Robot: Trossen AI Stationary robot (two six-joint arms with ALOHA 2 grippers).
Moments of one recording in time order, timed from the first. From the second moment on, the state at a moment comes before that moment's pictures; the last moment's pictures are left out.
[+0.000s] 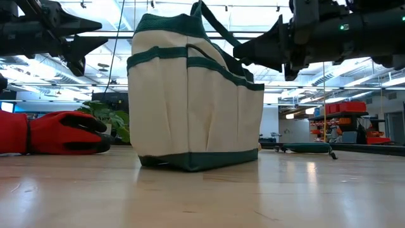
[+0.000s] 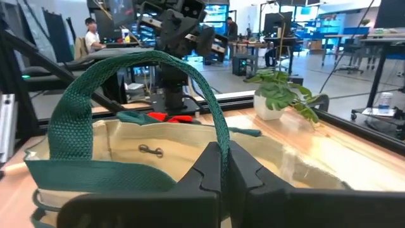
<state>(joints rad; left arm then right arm) -0.10 0.01 0.01 0.22 -0.24 -0.36 0.45 1.79 0.54 1.26 0.72 0.03</state>
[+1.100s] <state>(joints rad) -0.10 0.55 0.27 0.31 -0.13 -0.52 0.55 1.79 0.54 1.26 0.74 0.03</state>
